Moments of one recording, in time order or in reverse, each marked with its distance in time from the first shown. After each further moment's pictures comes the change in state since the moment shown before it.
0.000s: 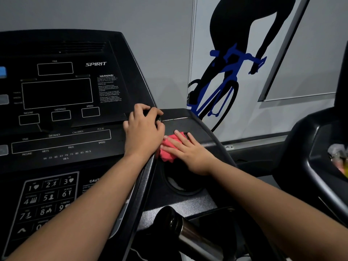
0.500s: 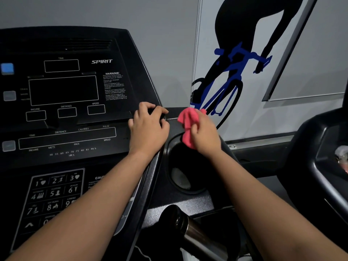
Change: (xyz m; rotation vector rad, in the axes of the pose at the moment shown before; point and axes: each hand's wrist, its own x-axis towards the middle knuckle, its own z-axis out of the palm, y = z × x) left_hand 0.000 0.001 -0.003 -0.043 -0.013 -0.017; right_hand 0.032 0.015 -0.020 0.510 0.349 0.805
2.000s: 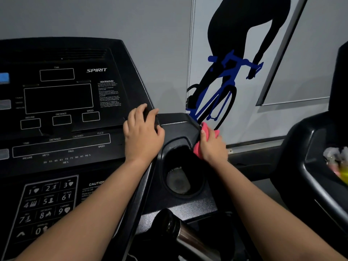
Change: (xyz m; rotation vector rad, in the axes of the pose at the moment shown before) left_hand -0.005 0.000 0.006 0.164 0.081 0.074; right_hand -0.017 0.033 -0.011 -0.093 -0.045 0.385
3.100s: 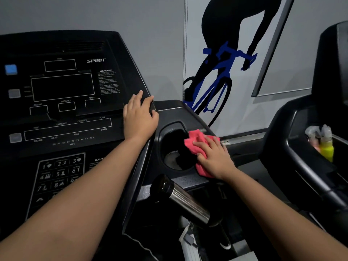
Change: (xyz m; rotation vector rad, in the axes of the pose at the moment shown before) left_hand 0.000 0.001 -0.010 -0.099 -0.093 -0.032; right_hand -0.094 0.042 -0.036 -0.209 -0.253 -0.368
